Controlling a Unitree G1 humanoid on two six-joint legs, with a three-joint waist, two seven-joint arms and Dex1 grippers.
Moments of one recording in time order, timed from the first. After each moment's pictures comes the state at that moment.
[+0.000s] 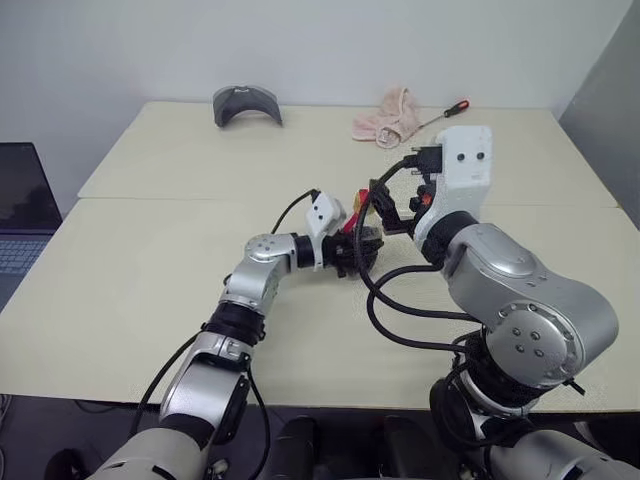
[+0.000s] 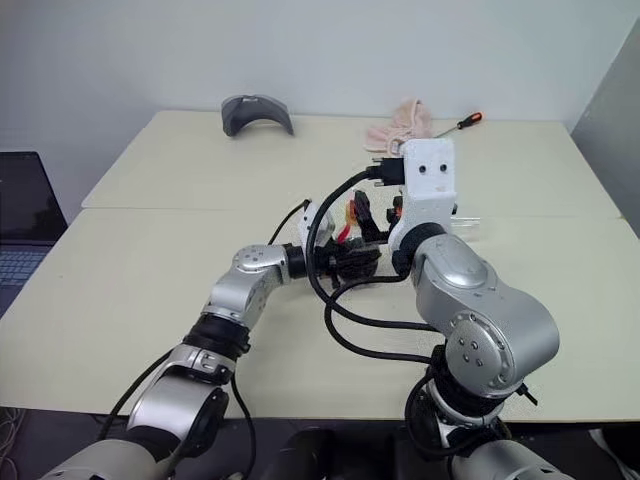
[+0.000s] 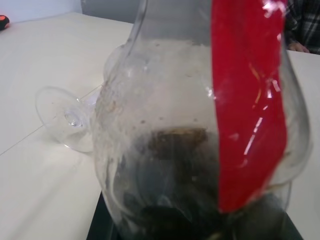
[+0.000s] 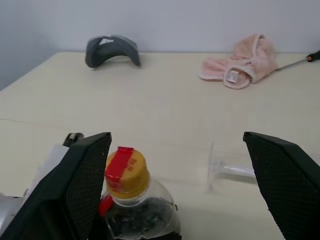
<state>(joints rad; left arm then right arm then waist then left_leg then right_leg) -0.77 0.22 -0.15 0.53 -0.22 0.13 -1.01 -0.77 0.13 -0.08 -0.84 0.25 1.61 -0.22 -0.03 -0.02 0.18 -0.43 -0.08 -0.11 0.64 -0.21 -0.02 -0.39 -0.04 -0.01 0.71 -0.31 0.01</state>
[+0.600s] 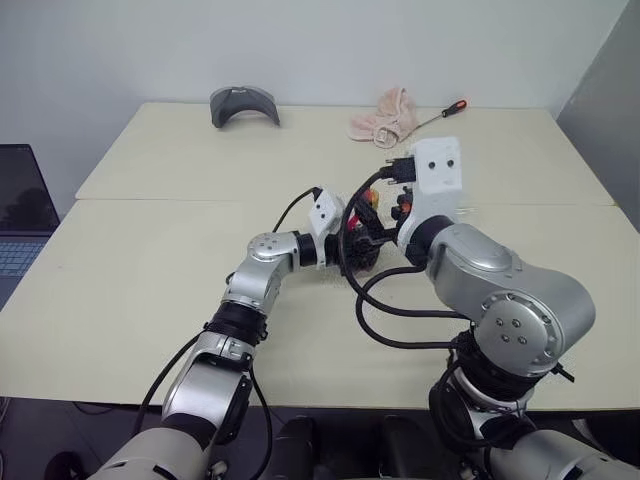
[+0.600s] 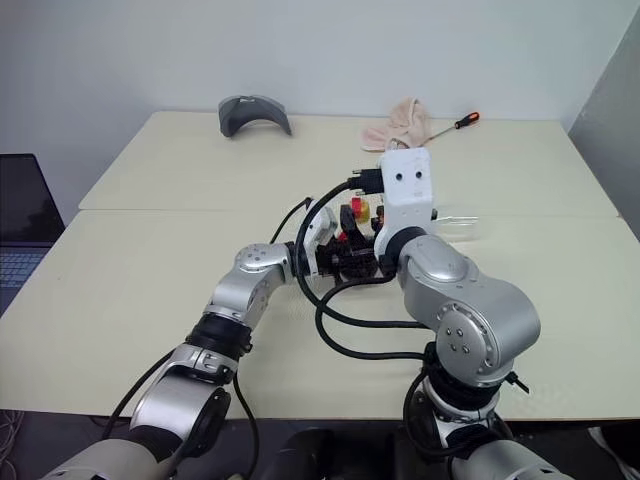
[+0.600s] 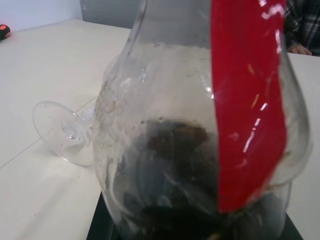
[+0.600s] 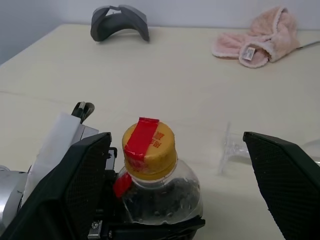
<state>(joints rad) -0.77 0.21 -0.15 0.52 -0.22 0.13 -0.99 -0.77 0.13 -0.04 -0.75 0.30 1.61 -0.20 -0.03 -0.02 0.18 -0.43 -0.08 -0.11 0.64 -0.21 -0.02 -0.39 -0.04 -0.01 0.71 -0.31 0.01</state>
